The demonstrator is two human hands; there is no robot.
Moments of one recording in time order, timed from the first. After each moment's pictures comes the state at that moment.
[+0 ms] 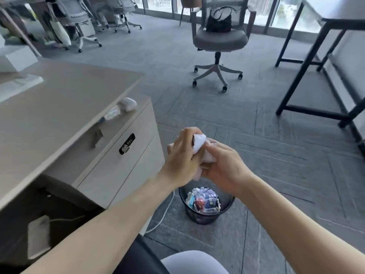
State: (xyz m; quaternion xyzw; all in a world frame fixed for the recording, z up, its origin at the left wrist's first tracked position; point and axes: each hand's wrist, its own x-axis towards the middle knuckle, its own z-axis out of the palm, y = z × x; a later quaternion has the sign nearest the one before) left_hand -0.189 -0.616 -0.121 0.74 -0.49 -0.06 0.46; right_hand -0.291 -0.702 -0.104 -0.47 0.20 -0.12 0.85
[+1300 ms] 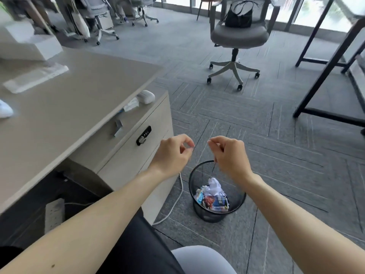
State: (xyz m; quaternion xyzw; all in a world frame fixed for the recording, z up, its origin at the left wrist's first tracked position) left_hand -0.149 -0.575 -0.120 0.84 -0.40 -0.12 0.35; right_hand -0.261 -0.719 -0.146 -0.86 0.25 -0.26 0.37
